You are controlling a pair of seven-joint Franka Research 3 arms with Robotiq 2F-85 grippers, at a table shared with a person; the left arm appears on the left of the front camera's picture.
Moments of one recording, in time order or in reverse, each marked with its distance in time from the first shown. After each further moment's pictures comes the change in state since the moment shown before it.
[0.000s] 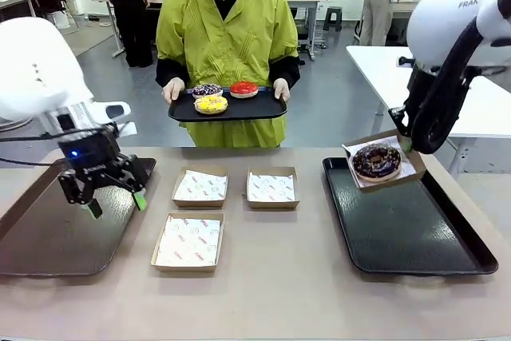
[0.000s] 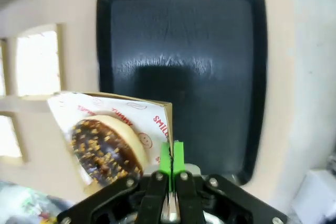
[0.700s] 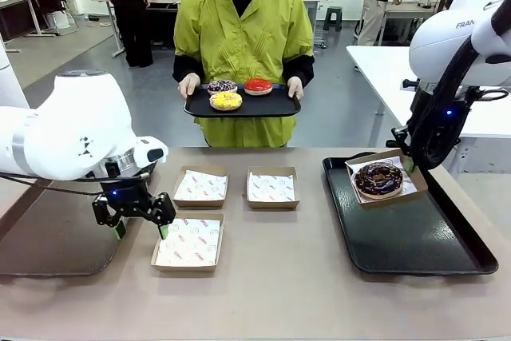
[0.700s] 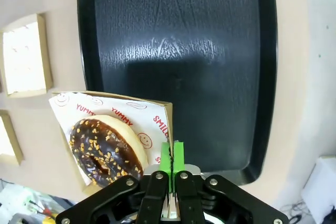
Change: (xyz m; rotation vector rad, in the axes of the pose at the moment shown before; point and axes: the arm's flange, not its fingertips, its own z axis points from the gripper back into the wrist) left arm -0.007 -0.038 -0.072 0.155 -0.139 -0.072; right arm -0.006 -0.010 -0.025 0.007 0.062 -0.032
